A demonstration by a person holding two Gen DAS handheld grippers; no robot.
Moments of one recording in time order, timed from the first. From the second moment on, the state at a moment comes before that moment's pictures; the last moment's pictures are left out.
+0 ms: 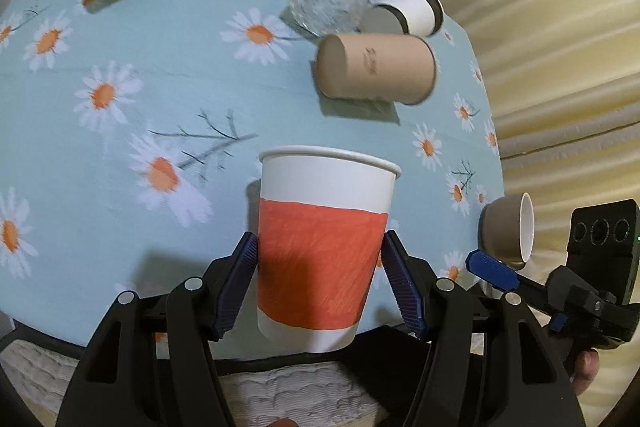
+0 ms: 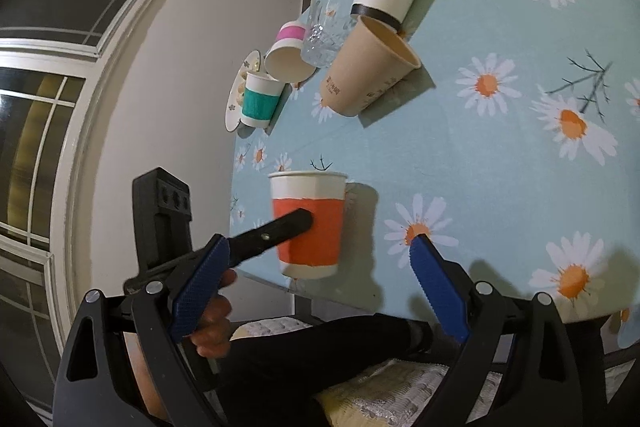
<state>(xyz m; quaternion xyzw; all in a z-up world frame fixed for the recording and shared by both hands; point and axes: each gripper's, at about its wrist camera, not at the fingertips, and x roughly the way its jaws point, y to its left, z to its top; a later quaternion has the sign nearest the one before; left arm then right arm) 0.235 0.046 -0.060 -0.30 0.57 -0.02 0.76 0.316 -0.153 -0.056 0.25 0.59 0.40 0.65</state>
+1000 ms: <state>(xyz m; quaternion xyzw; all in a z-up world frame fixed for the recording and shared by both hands) 0.218 0.054 -0.044 -0.29 0.56 0.00 0.78 0.307 -0.142 -0.073 0.23 0.60 0.40 0.65</state>
